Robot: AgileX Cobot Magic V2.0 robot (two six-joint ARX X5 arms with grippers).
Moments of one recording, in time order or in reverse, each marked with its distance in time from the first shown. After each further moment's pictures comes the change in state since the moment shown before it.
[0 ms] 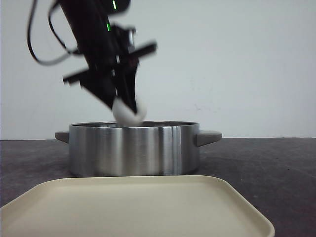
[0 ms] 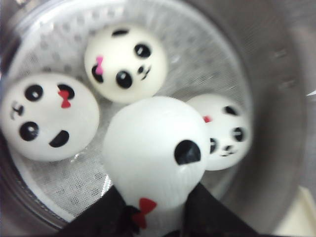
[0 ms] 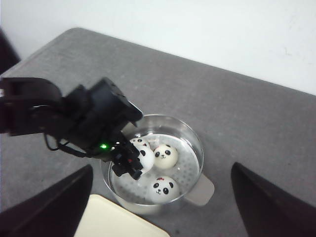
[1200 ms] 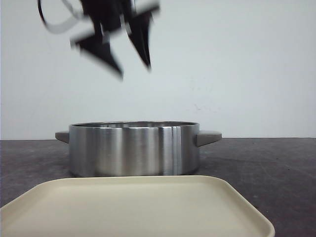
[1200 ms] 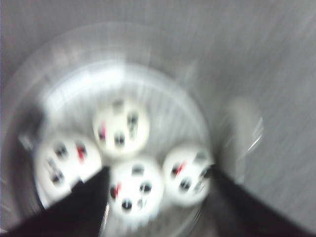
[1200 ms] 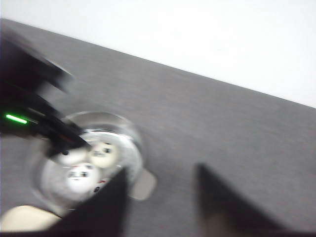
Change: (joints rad) left arm -0.013 -0.143 0.196 -0.045 -0.056 -0.016; right arm 0.000 -0.009 -0.066 -0.042 0.282 0.001
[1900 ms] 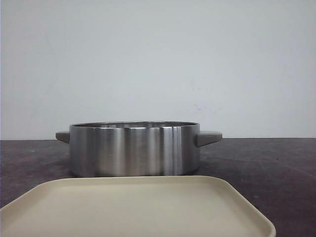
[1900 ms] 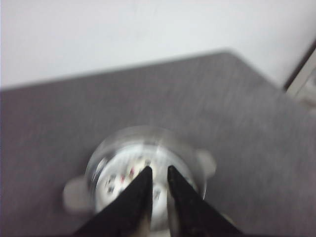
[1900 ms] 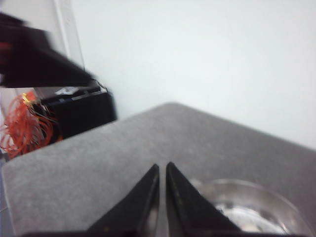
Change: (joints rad) left arm -0.052 -0.762 -0.237 -0.135 -0.150 0.072; right arm -0.002 -0.363 -0.975 1.184 -0.596 -0.155
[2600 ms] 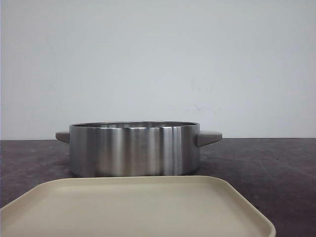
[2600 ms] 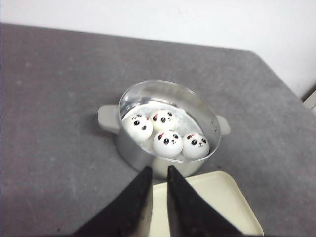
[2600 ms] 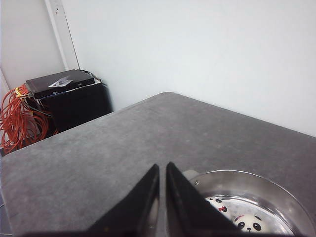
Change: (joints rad) left arm -0.001 -0.402 -0.228 -0.166 -0.065 -0.212; right arm -0.005 0.022 0.000 -0.005 0.001 0.016
